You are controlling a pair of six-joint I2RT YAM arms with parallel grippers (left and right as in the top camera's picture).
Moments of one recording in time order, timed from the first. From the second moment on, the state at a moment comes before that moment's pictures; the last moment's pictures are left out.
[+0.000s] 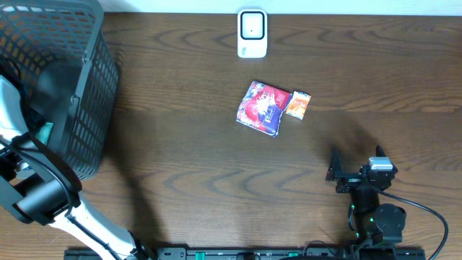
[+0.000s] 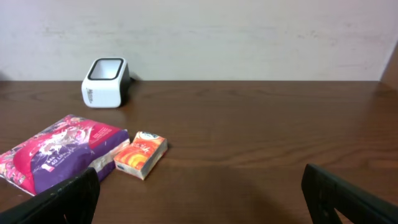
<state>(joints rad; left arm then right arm) 0.61 2.05 1.74 -1.18 -0.53 -0.40 0.00 0.01 0.01 -0.07 -0.02 0.02</state>
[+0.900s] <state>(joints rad) 0.62 2.05 1.55 -0.94 -0.53 -0.36 0.00 0.01 0.01 -0.07 -0.02 0.02</state>
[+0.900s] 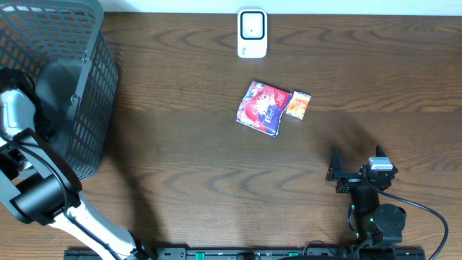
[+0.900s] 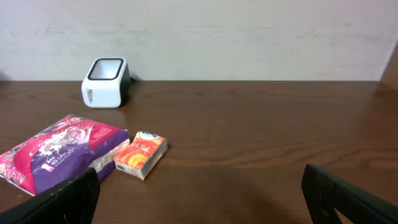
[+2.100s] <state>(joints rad) 0.31 1.47 1.54 -0.87 -0.50 -0.47 0.00 0.01 0.01 -0.07 -0.02 0.02</state>
